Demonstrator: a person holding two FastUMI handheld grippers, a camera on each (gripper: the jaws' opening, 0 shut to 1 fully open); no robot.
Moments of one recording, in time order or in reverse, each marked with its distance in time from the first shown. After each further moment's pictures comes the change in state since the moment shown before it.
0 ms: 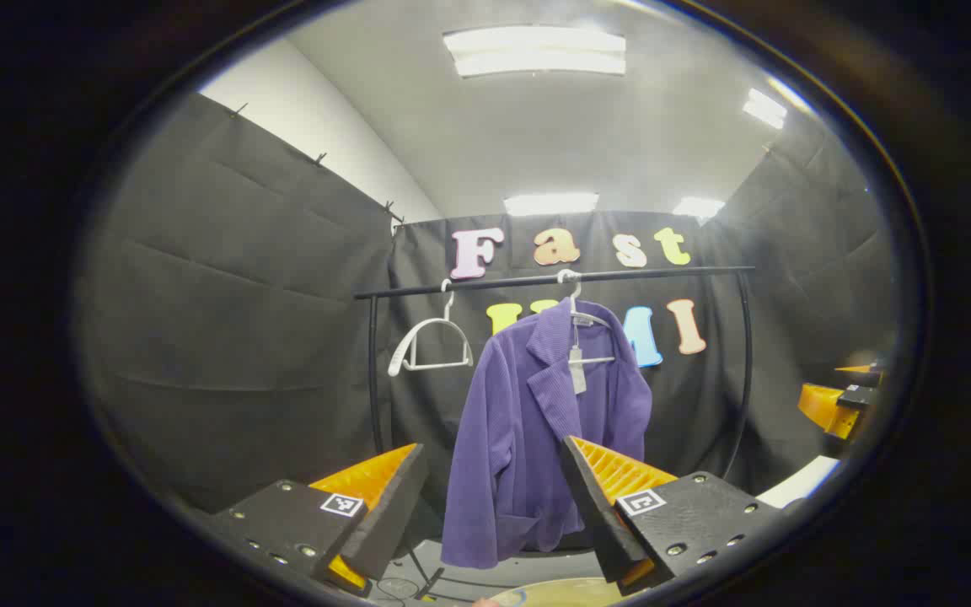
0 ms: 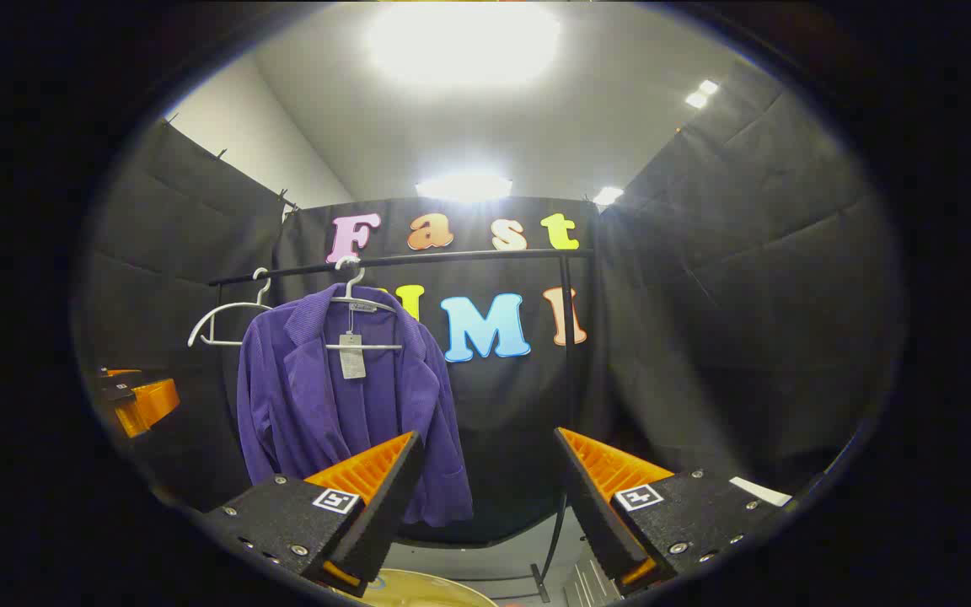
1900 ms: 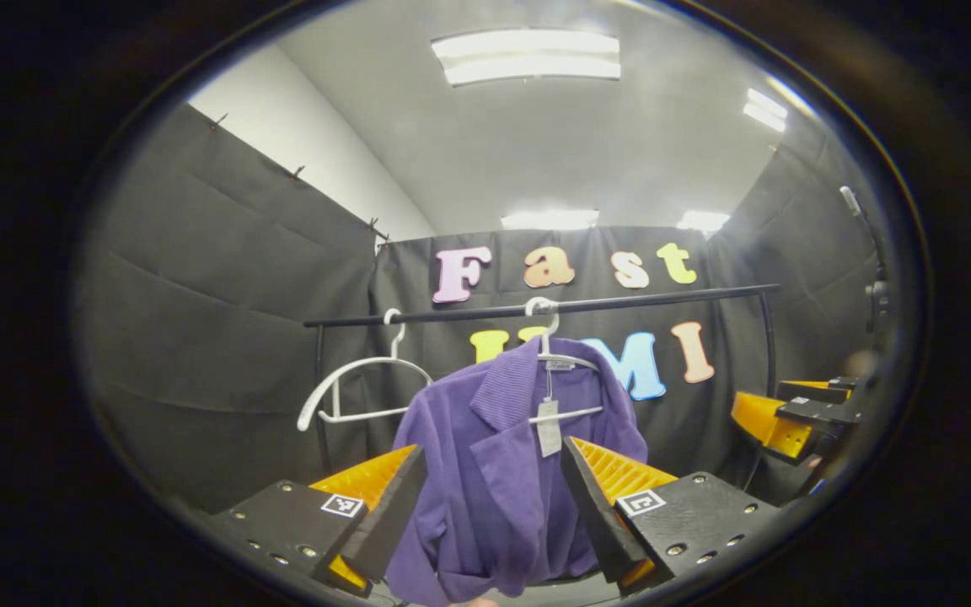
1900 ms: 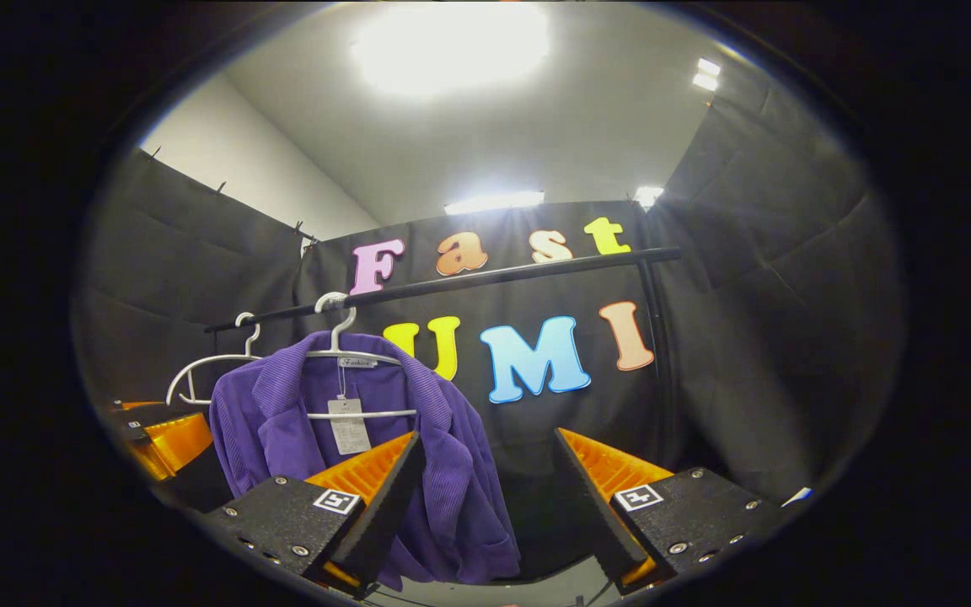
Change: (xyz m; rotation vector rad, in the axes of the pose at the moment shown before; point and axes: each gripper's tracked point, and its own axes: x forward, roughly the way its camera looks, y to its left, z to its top) left arm 0.091 -0.085 0.041 -0.023 -0.076 0.022; right arm 0.182 0.033 0.048 0.094 -0.079 0.192
